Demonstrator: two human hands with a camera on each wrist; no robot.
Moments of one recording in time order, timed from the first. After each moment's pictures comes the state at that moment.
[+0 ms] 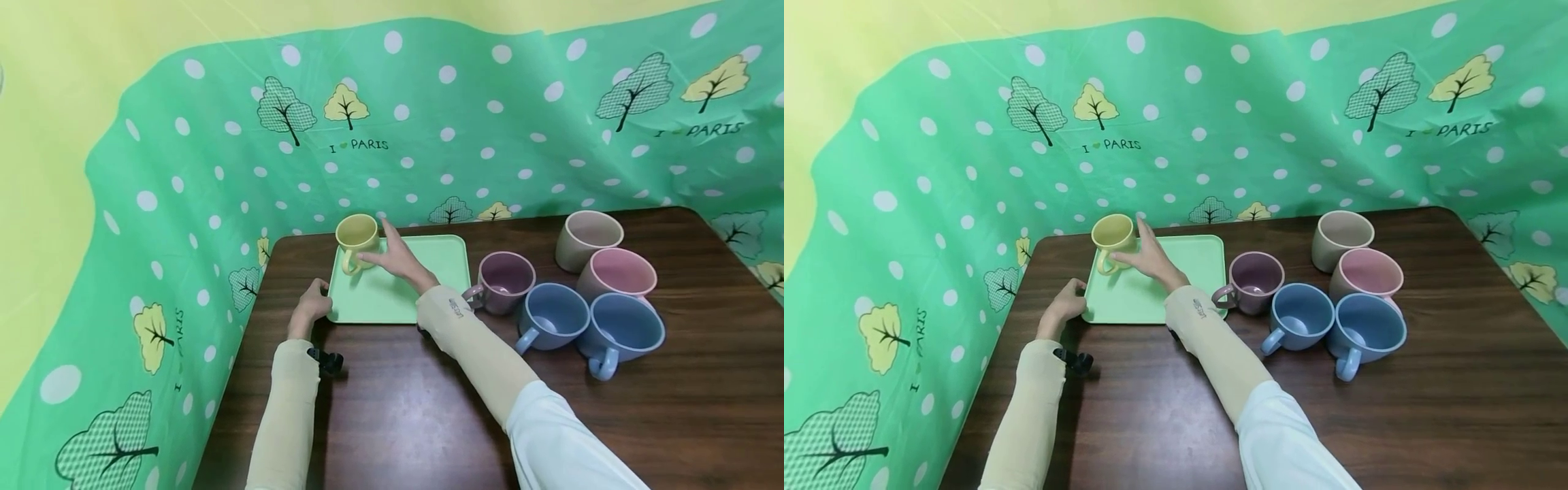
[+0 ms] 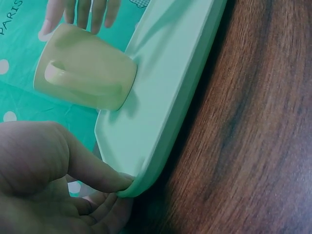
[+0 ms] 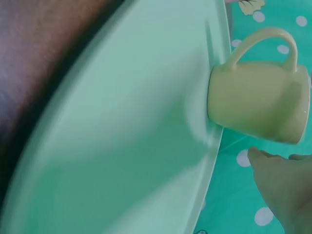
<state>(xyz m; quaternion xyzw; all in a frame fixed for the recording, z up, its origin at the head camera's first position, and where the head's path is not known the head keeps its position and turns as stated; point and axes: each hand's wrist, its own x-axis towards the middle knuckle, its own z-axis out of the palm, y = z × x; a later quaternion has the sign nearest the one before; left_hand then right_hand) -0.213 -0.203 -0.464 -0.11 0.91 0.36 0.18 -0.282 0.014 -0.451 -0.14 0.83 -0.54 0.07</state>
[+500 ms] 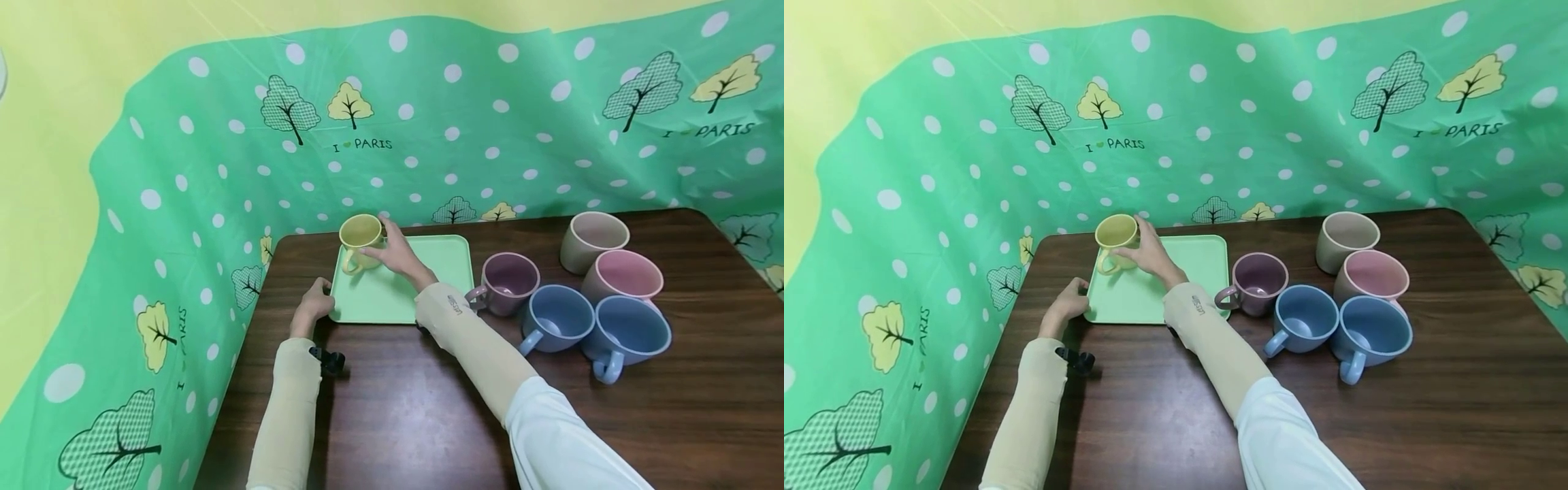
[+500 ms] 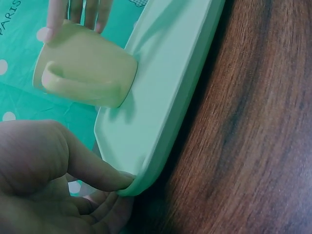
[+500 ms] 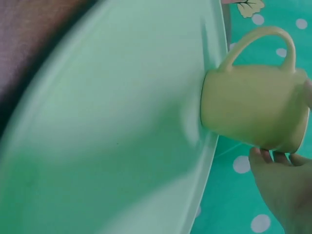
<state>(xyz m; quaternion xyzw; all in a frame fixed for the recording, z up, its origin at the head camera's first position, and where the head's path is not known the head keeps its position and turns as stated) -0.215 -0.204 -0.464 -0.10 0.91 0.36 0.17 -0.292 0.005 -0.450 -0.13 0.82 -0.56 0.04</state>
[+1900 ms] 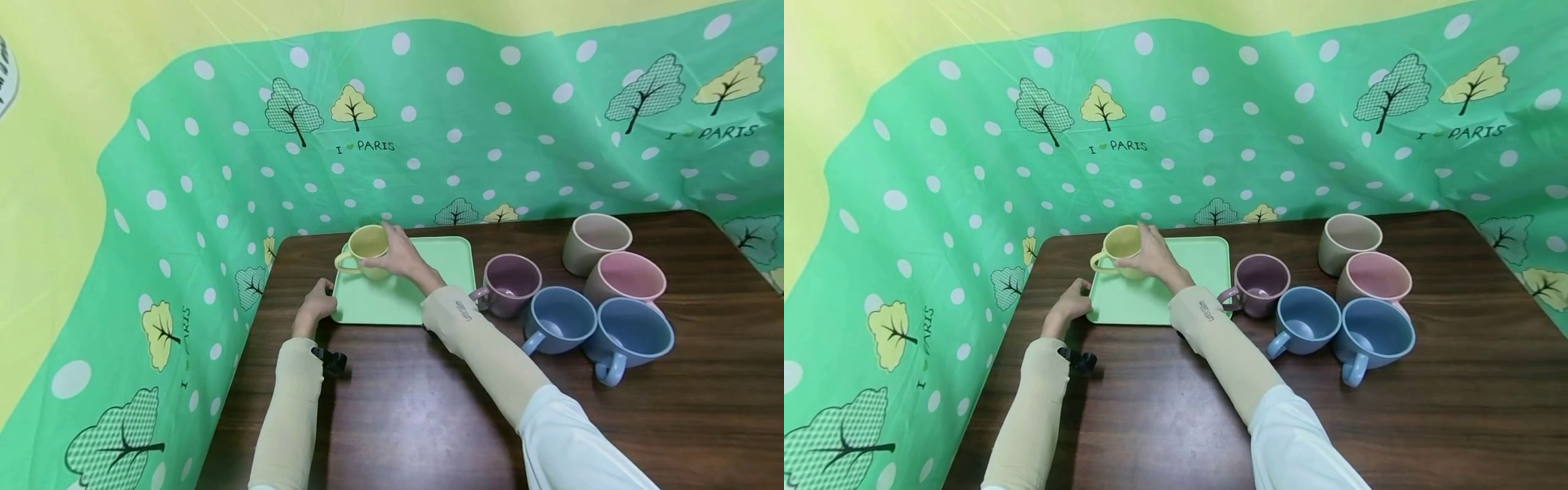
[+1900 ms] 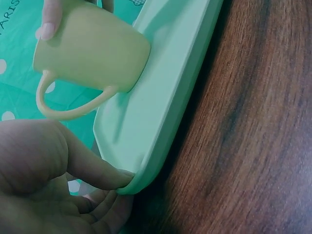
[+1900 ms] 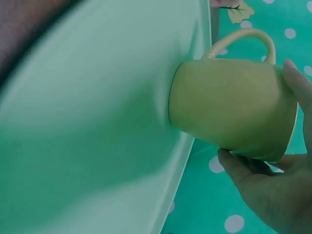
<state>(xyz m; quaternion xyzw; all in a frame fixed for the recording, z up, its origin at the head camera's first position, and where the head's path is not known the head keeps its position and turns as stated) -0.217 -0.203 -0.467 -0.11 0.91 0.36 0.18 -0.281 0.010 -0.435 -0.14 0.89 -0.43 0.04</state>
